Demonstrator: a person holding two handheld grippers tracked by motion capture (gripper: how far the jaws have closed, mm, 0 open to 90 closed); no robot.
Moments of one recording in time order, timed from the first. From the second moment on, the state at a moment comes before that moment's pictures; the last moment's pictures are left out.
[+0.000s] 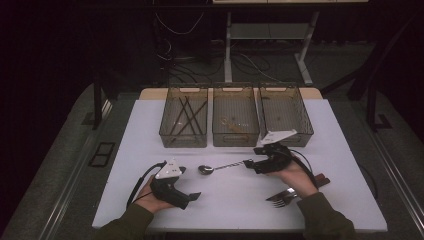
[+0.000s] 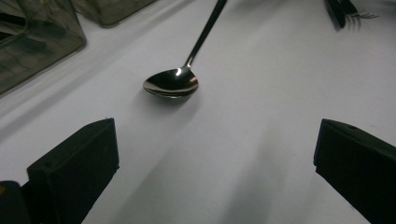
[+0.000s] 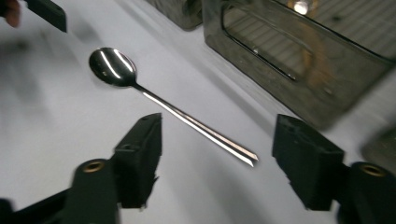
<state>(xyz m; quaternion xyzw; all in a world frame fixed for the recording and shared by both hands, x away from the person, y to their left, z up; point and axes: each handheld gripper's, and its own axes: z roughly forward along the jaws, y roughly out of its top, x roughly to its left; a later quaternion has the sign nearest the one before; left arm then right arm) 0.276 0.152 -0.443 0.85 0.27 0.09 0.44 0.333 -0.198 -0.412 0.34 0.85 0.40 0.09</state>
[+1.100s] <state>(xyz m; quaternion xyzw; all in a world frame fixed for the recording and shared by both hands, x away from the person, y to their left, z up) 0.339 0.124 -0.427 0.85 0.31 0.10 0.41 0.254 -0.285 -0.442 0.38 0.81 0.43 0.15</state>
